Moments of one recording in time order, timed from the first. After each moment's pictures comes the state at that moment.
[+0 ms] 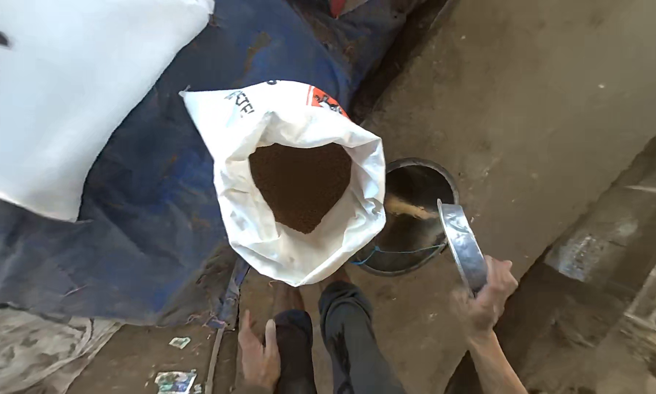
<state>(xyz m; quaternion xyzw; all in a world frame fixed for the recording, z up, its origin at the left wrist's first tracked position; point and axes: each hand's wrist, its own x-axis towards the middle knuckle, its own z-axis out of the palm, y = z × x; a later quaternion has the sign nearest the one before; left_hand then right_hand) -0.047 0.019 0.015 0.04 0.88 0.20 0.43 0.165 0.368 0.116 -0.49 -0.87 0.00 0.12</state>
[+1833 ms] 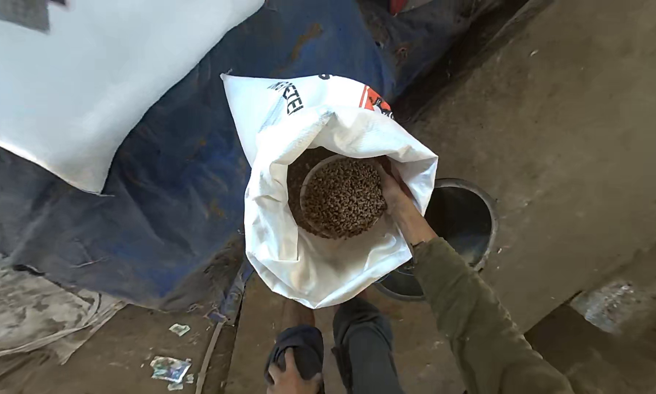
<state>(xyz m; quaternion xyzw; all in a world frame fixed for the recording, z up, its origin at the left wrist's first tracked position) 0.000 0.037 0.015 -0.05 0.76 -0.16 0.63 -0.075 0.458 -0.085 -0.62 -0.48 0.61 -0.11</state>
